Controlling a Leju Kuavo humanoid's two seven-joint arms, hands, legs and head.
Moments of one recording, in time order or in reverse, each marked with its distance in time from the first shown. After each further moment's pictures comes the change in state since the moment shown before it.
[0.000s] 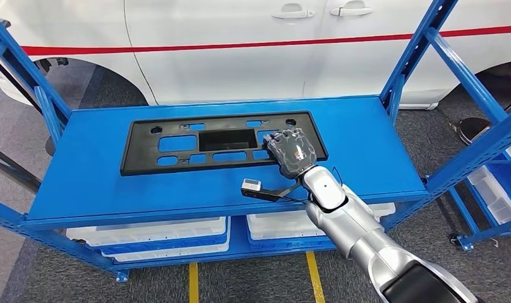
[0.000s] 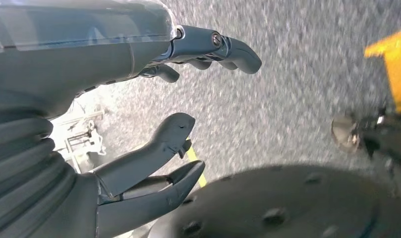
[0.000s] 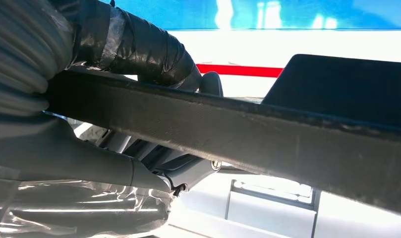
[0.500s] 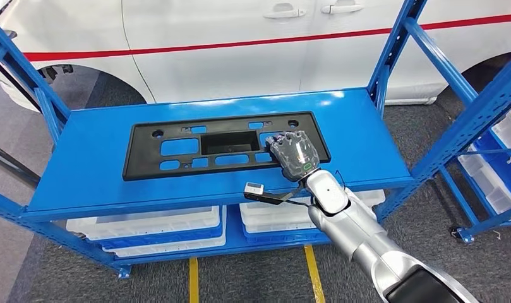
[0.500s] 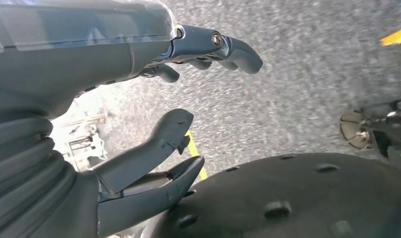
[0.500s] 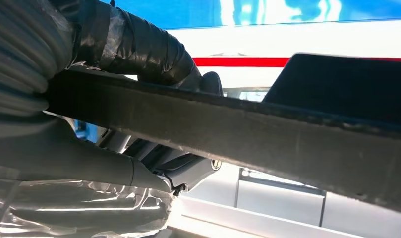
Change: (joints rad) left arm 0.001 -0.004 0.000 0.000 -0.006 0.001 0.013; right arm 0.022 -0.009 -0.014 -0.027 0.025 -0.029 -0.003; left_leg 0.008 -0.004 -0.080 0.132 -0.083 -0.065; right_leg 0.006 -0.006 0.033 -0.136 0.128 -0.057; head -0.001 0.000
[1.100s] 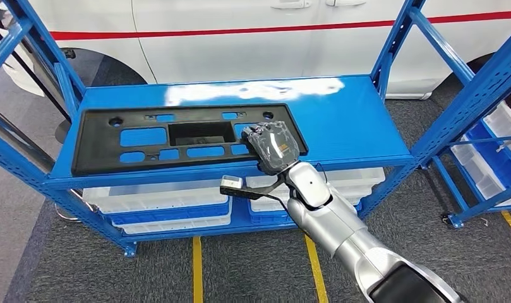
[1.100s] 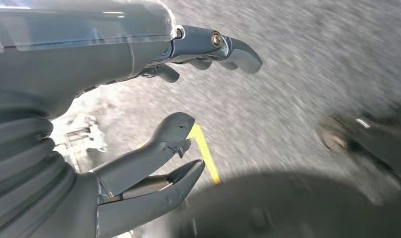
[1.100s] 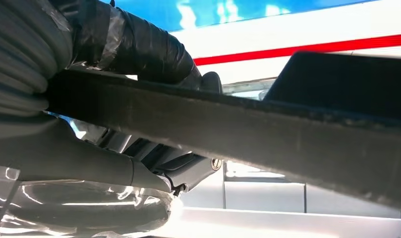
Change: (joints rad) left arm -0.006 0.009 0.020 0.000 0.016 0.011 -0.013; right arm -0.036 0.098 0.003 -0.032 -0.122 0.031 -0.048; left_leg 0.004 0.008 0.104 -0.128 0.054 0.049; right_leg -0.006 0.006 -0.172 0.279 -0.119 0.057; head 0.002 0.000
